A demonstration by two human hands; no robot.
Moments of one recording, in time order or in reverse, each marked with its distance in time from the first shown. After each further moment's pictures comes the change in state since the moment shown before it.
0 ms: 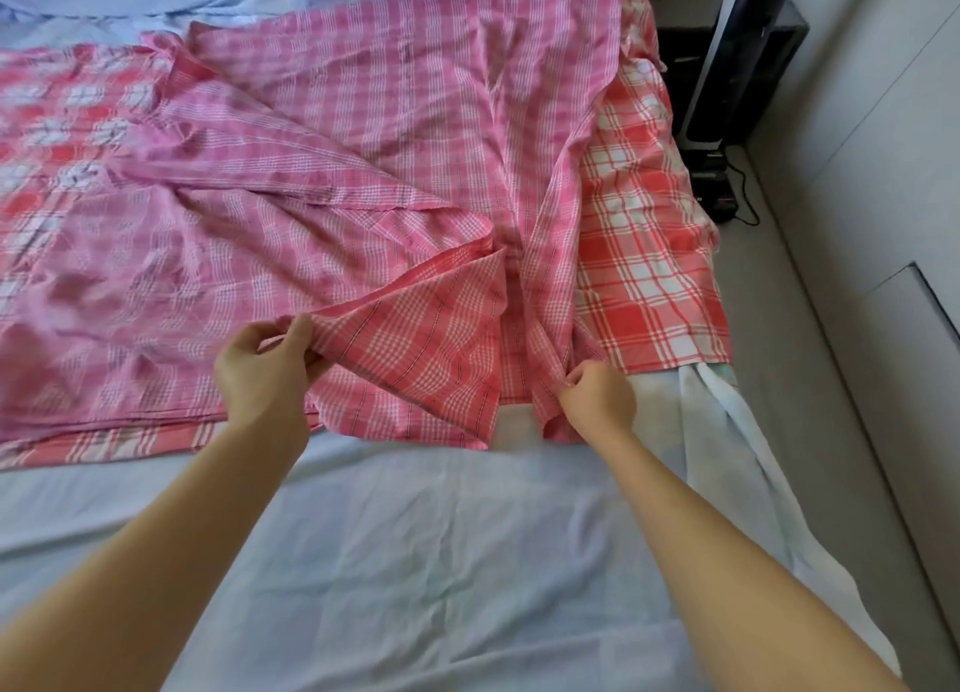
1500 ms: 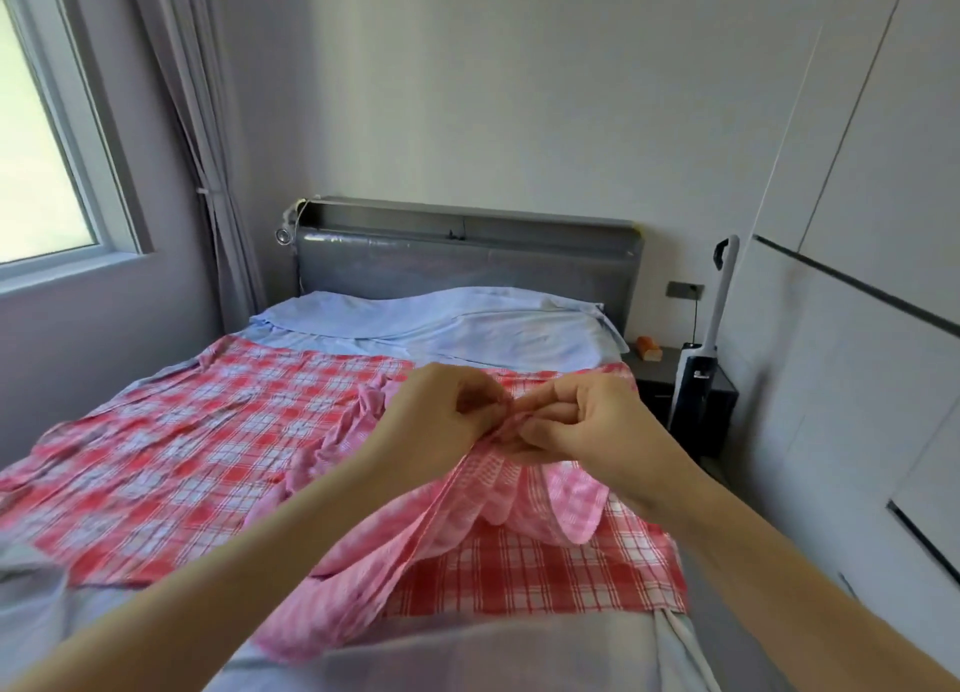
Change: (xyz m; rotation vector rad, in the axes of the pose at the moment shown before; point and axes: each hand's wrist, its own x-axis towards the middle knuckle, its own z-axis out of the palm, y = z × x) left_hand -0.294 0.393 -0.199 0.608 -0.567 1.062; right_hand -0.413 -0.304 -0.448 0.791 -0.398 -0.708
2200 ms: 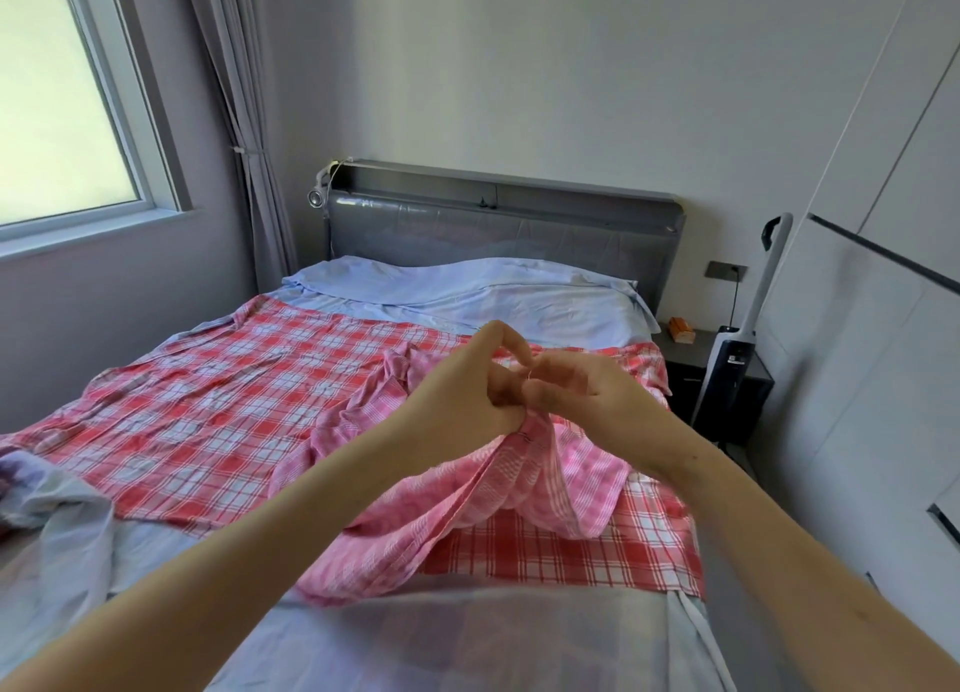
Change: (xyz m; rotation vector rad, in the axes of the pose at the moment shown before) left_hand -0.008 -0.008 0.010 -0.234 -0.156 -0.106; right_hand 0.043 0.039 -0.015 -0.322 -0.237 -0.180
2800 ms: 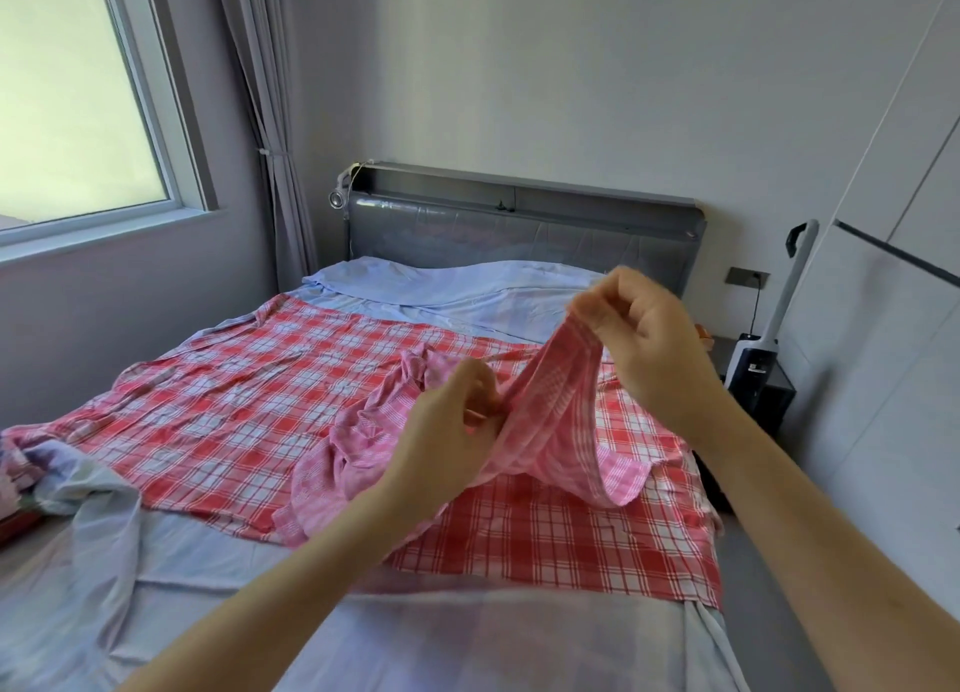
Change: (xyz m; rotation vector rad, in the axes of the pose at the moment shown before) left_hand -0.017 -0.054 0.009 0.100 0.434 0.132; right_hand 0.013 -0.044 -0.003 -0.055 0.411 -0.270
